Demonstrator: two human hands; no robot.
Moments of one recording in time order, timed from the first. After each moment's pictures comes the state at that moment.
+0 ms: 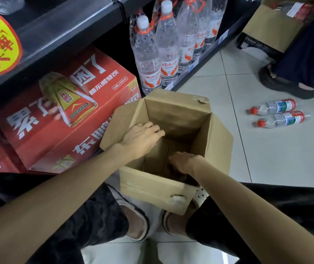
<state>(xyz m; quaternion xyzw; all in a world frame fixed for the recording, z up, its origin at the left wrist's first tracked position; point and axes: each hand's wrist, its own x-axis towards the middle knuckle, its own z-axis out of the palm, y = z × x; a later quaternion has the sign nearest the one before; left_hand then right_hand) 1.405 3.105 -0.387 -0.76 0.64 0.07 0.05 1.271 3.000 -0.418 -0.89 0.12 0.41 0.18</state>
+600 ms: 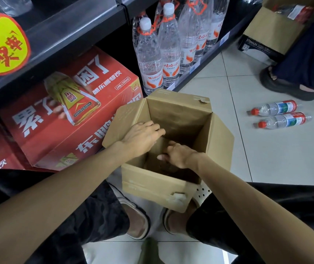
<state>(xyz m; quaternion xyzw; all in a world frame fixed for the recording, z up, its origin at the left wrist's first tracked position) 1.402 3.108 -0.379 -0.77 0.63 0.07 0.05 1.283 2.999 -0.409 -0.89 0.15 0.34 0.26</state>
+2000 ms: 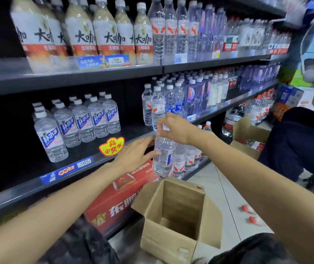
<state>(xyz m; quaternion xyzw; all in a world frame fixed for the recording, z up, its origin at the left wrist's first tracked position) 1.389 3.202 -0.101 -0.85 0.49 -0.07 -0.20 1.311 3.036 -0.024 -0.99 -0.01 -0.10 0.12</state>
